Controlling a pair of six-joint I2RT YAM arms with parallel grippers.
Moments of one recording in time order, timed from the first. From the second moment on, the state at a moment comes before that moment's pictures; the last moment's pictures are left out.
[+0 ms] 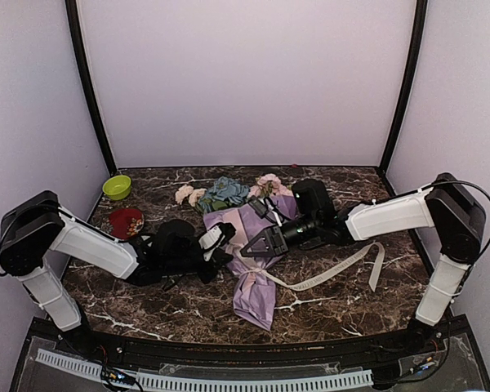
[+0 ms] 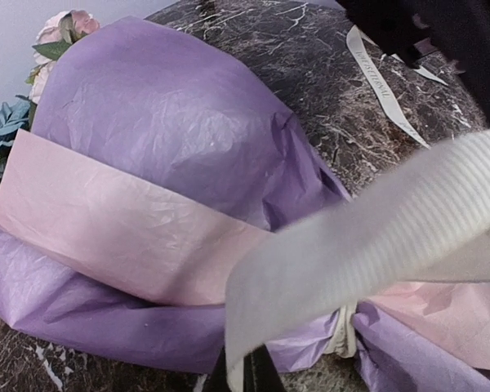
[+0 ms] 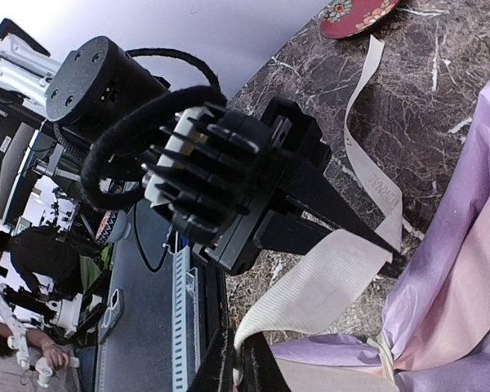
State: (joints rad) left arm -0.91 1.65 0.63 0.50 0.05 0.10; right arm 0.80 1.76 0.98 0.26 -0.95 0.44
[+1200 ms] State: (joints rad) left arm -0.97 1.66 0.68 0.58 0.23 0.10; right arm 0.80 1.75 0.95 0.34 -0.89 0.50
